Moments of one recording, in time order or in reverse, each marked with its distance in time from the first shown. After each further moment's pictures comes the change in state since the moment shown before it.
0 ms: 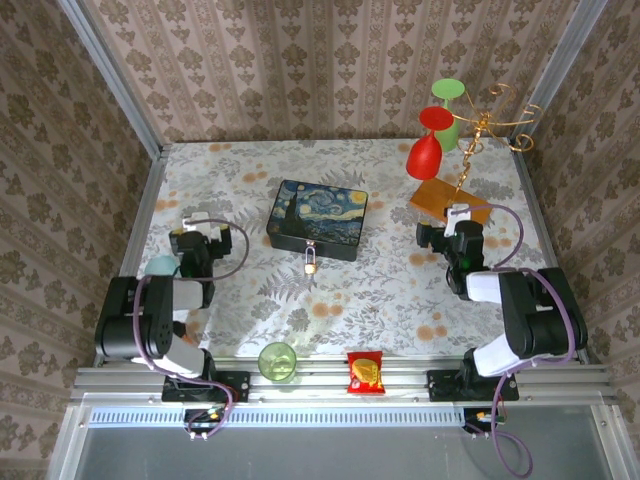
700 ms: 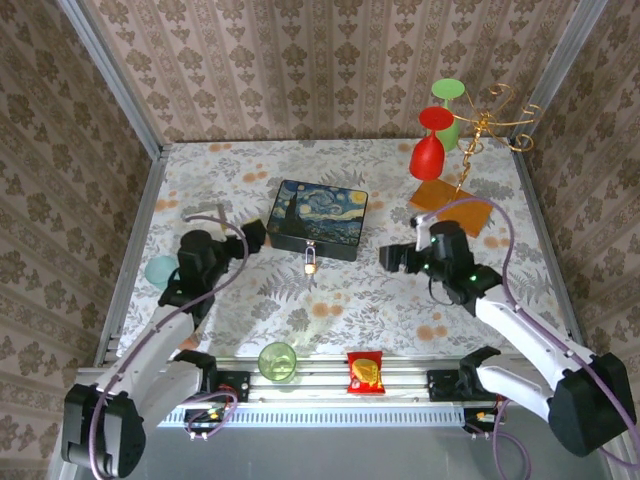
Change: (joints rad) left arm -0.307 -0.586 0.109 -0.661 0.260 -0.525; right arm 0.387 -0.486 0.170 -0.874 -0.185 0.264
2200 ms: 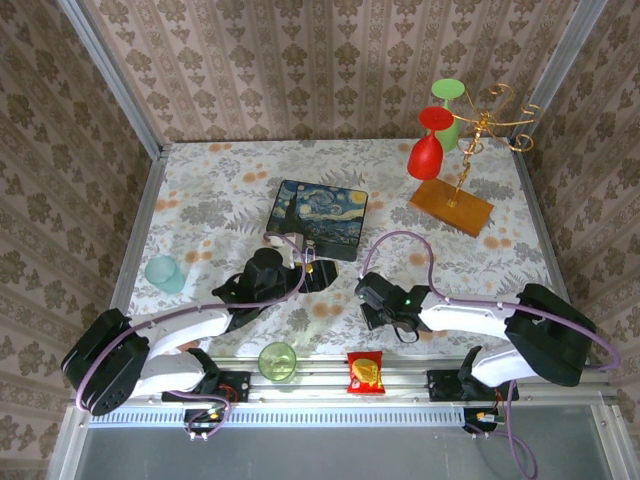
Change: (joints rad) left arm -0.481 0.315 -0.009 0.204 0.105 -0.341; right arm 0.501 0.370 -0.043 -0.042 0.335 0.187
